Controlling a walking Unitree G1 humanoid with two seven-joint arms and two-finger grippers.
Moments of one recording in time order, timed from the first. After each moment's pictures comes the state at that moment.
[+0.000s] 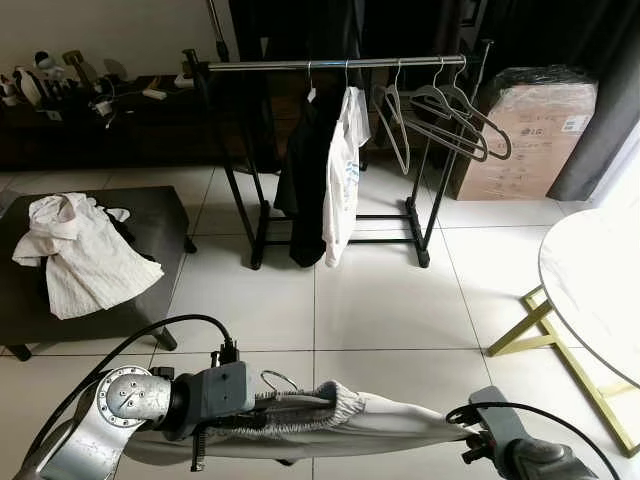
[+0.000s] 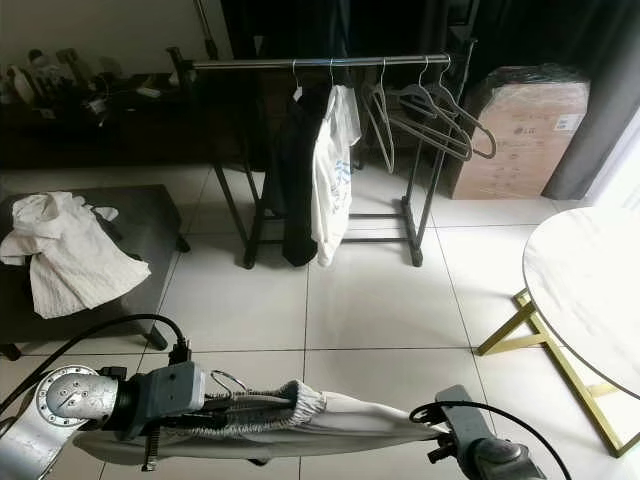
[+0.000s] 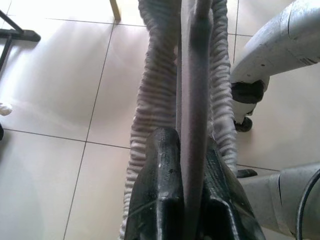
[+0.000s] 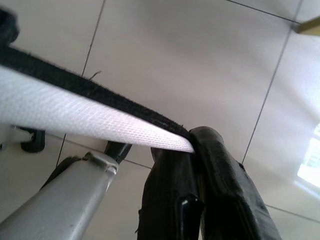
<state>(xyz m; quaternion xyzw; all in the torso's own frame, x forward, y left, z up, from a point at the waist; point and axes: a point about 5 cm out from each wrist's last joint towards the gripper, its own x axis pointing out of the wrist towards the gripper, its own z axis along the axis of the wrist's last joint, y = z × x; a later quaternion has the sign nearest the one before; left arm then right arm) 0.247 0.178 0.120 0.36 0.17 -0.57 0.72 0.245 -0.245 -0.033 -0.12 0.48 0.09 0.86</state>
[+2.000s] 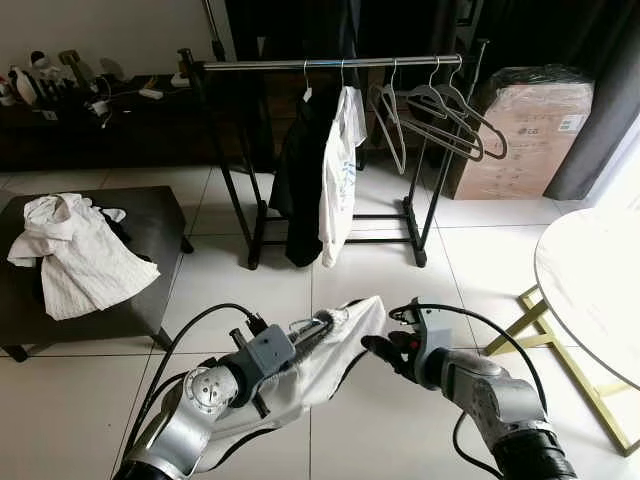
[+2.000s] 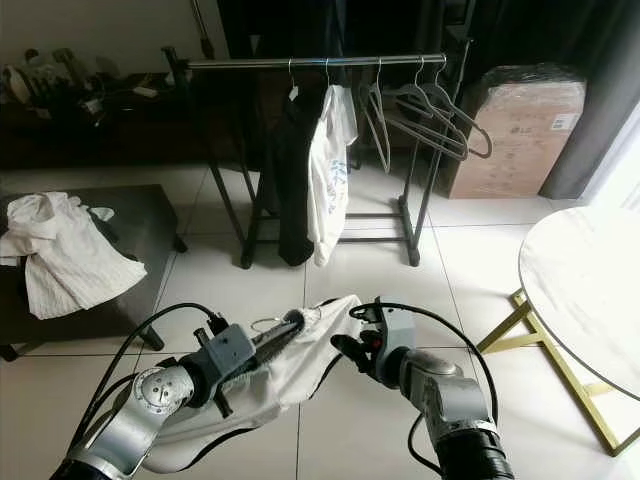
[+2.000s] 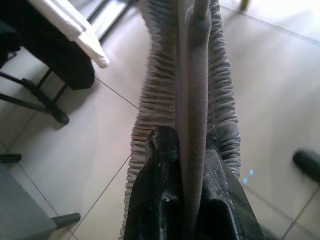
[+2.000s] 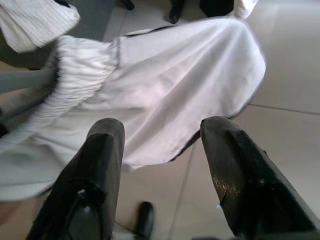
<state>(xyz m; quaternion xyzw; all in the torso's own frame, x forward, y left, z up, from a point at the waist) 0.300 0.136 0.082 0.31 0.16 -0.32 0.88 0.317 -0.127 0.070 0.12 0.31 0.24 0.91</state>
